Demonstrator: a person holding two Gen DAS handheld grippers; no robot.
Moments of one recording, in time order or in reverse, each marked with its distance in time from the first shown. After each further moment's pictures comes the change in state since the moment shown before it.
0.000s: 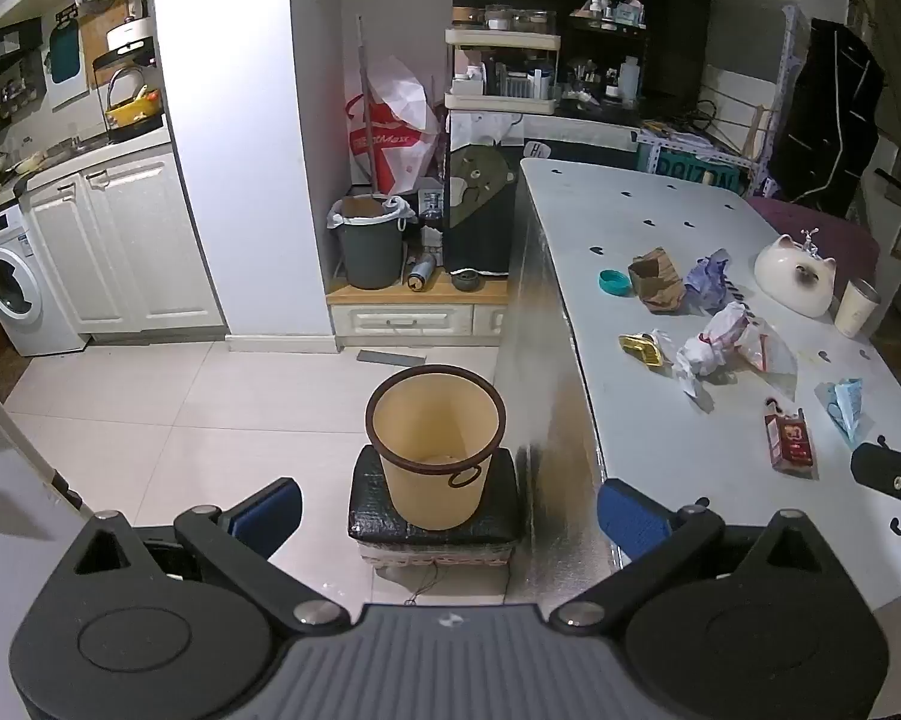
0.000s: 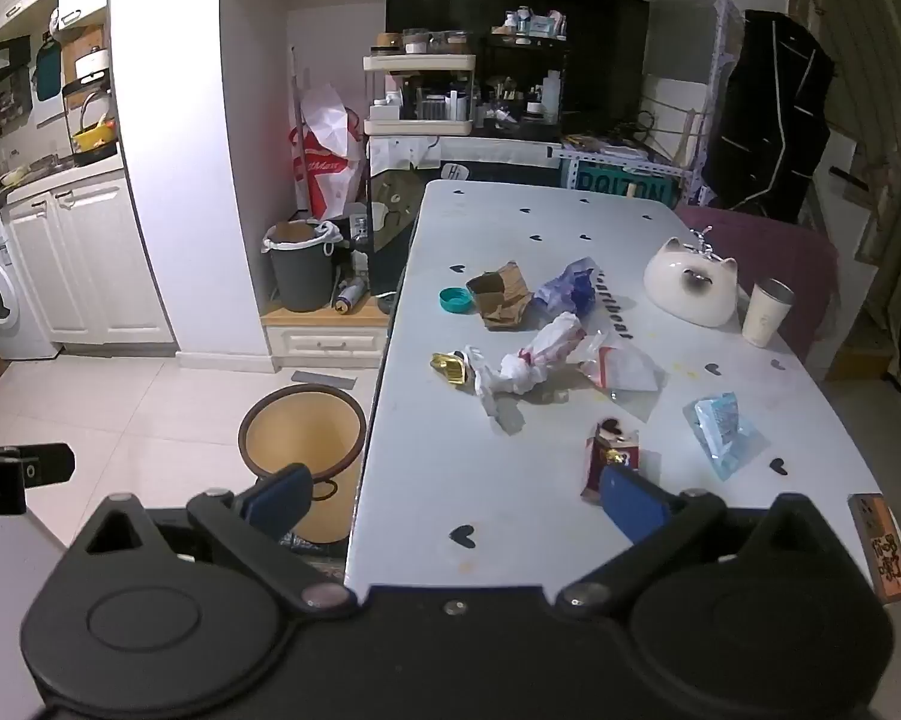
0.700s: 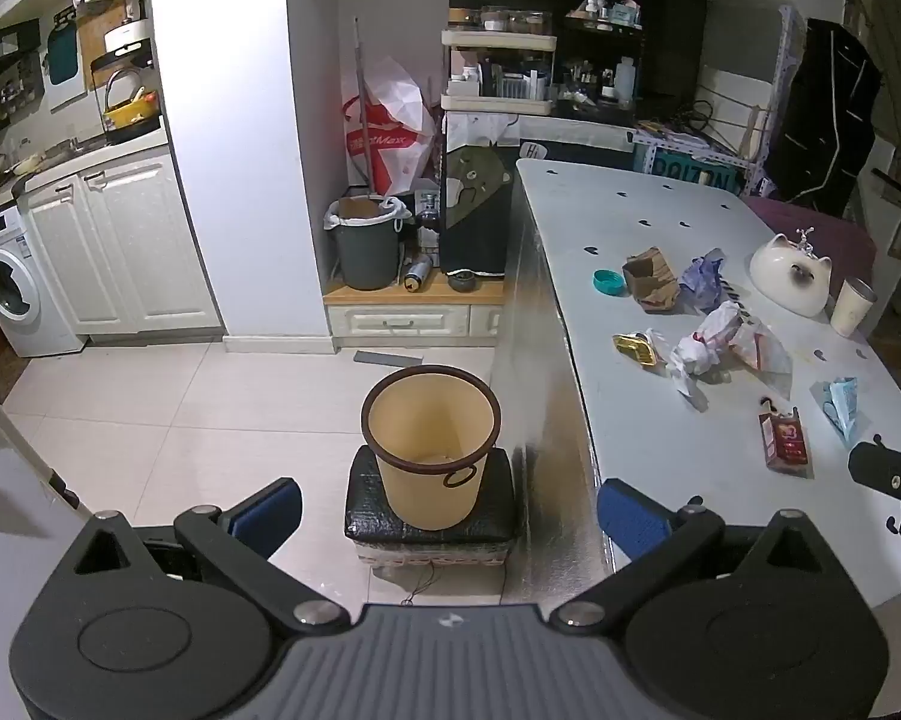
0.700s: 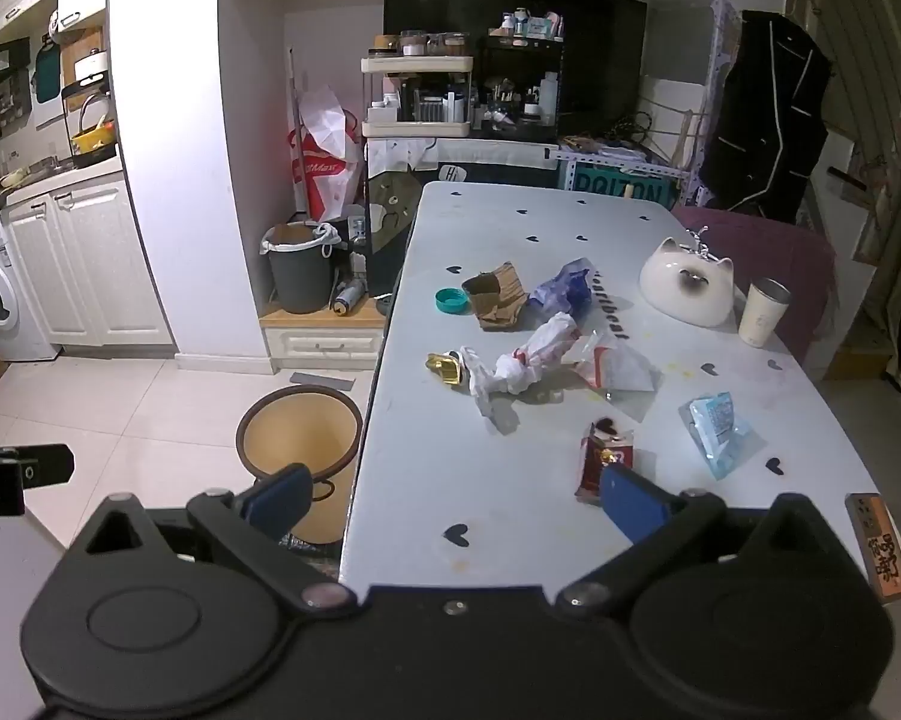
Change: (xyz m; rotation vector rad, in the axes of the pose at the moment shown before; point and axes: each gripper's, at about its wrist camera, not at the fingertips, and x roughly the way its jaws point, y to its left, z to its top) left arm 0.000 0.000 0.000 -0.002 -0.003 -0.004; right arm -0.003 -0.004 -0.001 0.002 -0.003 -0.001
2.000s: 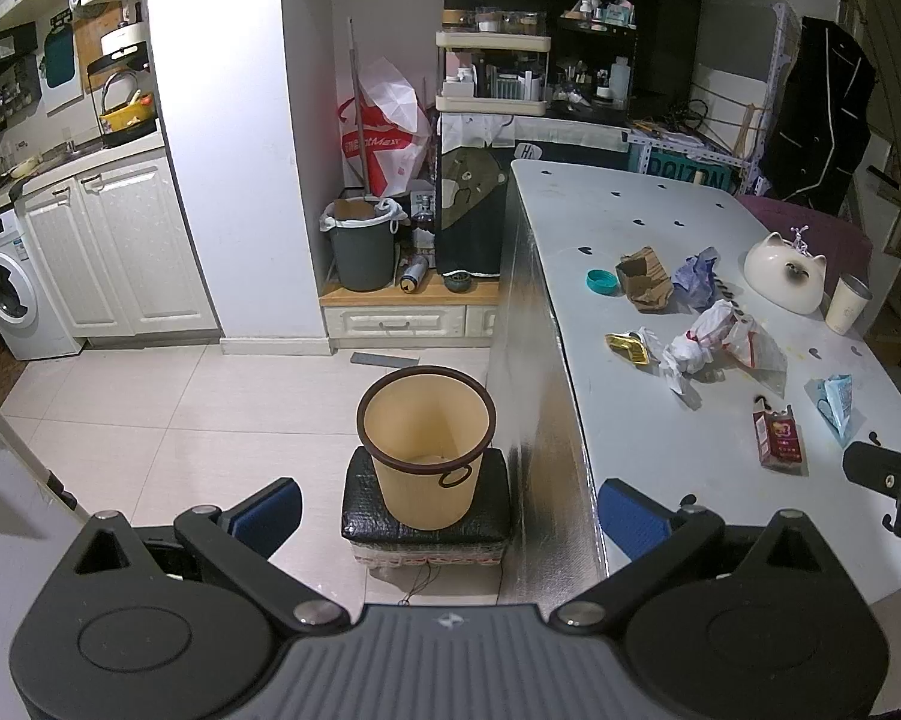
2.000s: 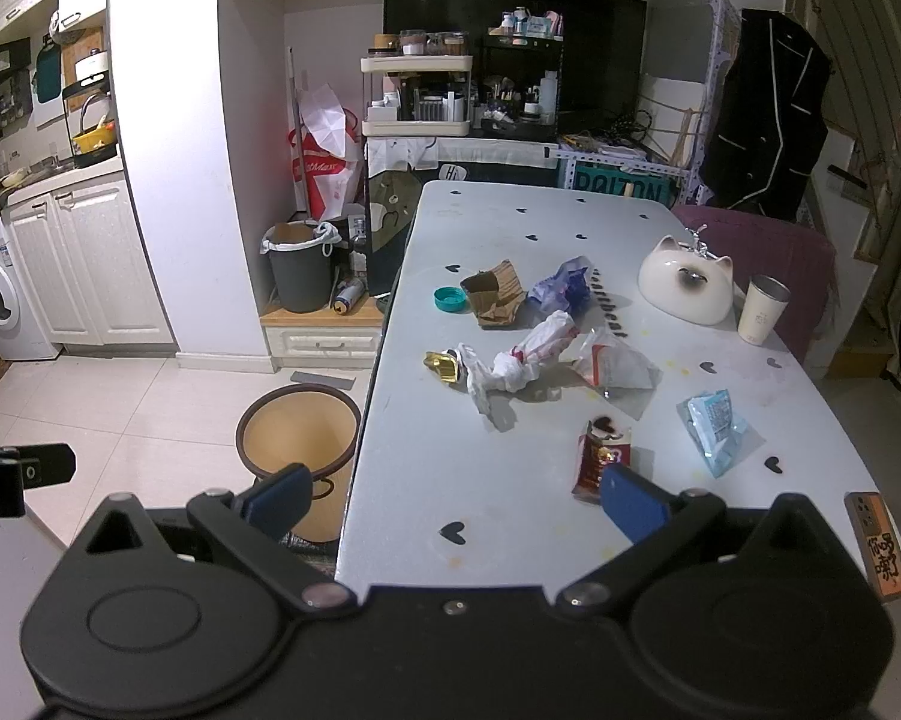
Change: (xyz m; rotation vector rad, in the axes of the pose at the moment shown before) left arm 0.001 -0.004 0.002 0.003 0.001 -0.002; right arm -0.003 -0.003 0.001 0.000 0.001 0.001
